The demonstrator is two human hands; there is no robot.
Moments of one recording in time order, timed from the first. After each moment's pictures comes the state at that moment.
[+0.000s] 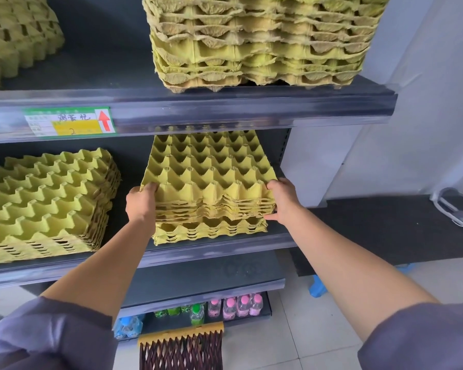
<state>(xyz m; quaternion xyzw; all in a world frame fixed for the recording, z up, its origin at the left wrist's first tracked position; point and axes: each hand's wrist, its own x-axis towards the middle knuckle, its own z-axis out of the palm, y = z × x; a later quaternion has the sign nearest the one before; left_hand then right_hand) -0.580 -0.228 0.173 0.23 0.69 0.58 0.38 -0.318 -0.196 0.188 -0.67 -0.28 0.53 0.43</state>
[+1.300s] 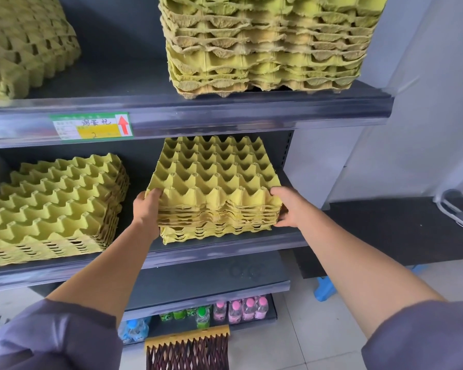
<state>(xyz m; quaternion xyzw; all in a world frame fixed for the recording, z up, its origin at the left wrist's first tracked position) -0.594 -0.238 0.174 0.22 0.63 0.58 0.47 -0.311 -0.213 0.199 -0.66 -0.28 0.60 0.35</state>
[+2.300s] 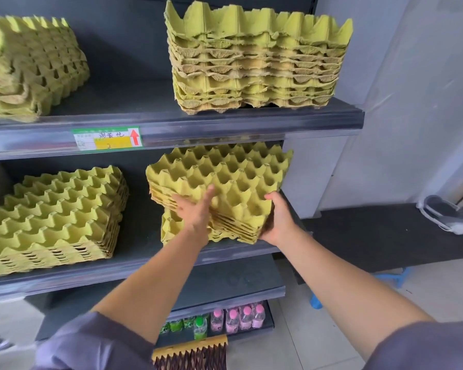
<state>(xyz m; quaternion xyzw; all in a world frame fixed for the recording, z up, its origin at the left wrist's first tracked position) -0.502 -0.270 0.204 0.25 0.60 0.55 0.52 -0.338 -0.270 0.201 -0.49 -0.17 0.69 0.50</state>
